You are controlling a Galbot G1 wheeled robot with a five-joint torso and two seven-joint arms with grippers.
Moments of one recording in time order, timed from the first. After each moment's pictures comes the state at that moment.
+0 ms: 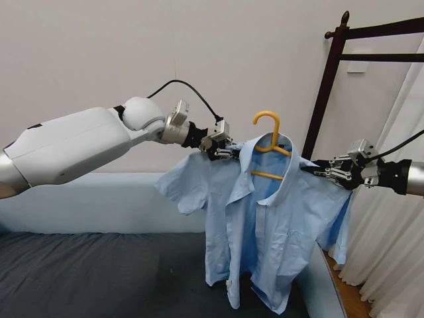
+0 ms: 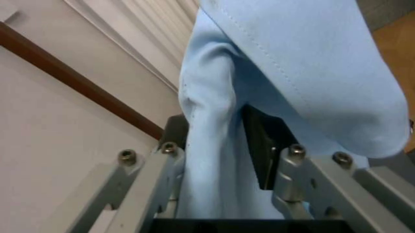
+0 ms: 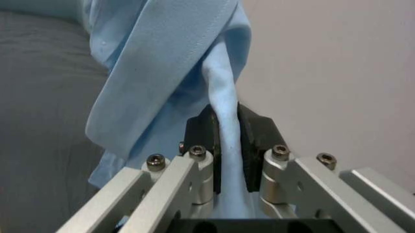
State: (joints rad) left arm -0.73 -0.96 1.08 -1.30 -0.99 -0.08 0.86; right arm -0.65 0.03 0.32 1.96 1.13 -0.27 -0.52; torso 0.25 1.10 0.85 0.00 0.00
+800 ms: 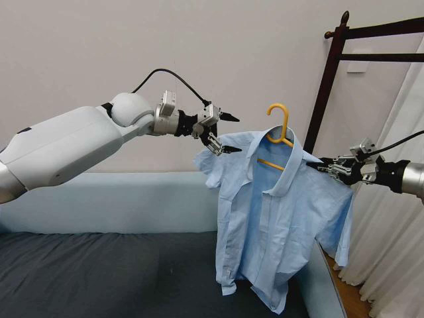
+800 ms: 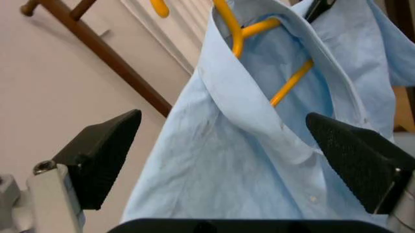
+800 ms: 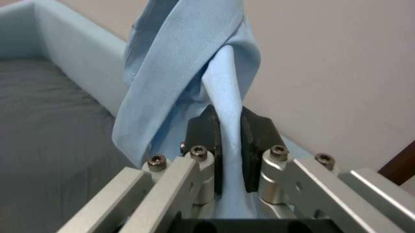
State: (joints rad) left arm -0.56 -0.87 0.89 -1.35 -0.96 -0.11 0.68; right arm -0.63 0.12 0.31 1.94 1.26 -0.39 -0.34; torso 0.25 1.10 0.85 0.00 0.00
